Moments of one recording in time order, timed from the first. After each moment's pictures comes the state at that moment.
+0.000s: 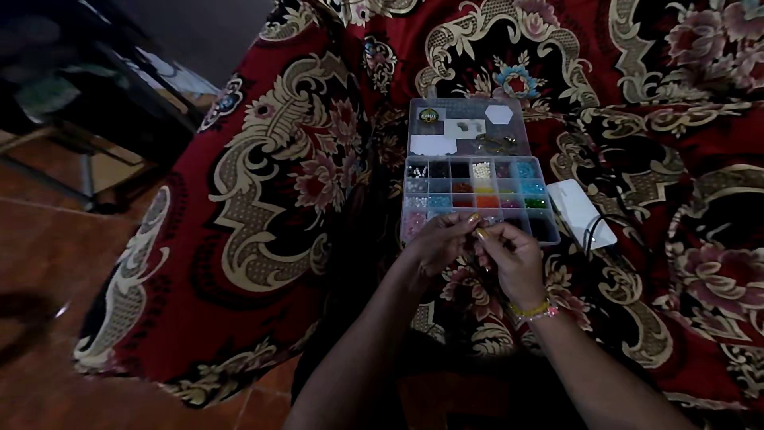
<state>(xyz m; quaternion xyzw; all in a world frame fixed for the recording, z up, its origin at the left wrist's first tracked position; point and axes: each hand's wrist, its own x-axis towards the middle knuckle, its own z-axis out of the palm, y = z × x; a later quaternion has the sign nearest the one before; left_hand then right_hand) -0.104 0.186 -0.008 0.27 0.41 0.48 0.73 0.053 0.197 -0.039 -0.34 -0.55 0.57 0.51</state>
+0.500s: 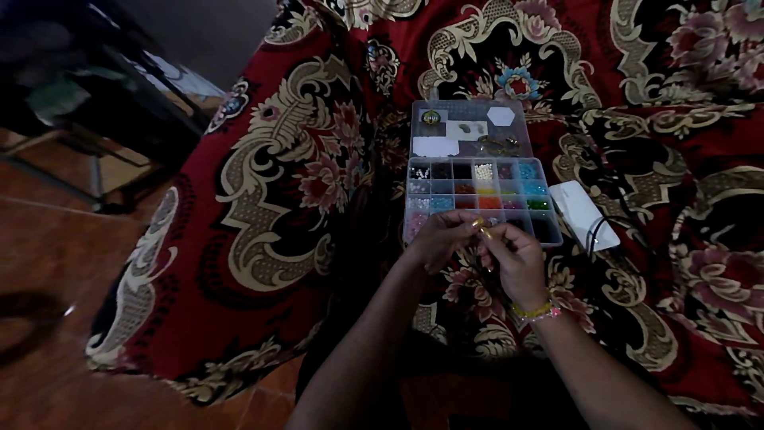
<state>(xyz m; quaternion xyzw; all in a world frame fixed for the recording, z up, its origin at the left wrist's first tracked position) -0.108 0.185 -0.003 0.34 0.45 0.50 0.66 0.051 0.197 -0.038 -0.34 -0.55 0.58 0.50</state>
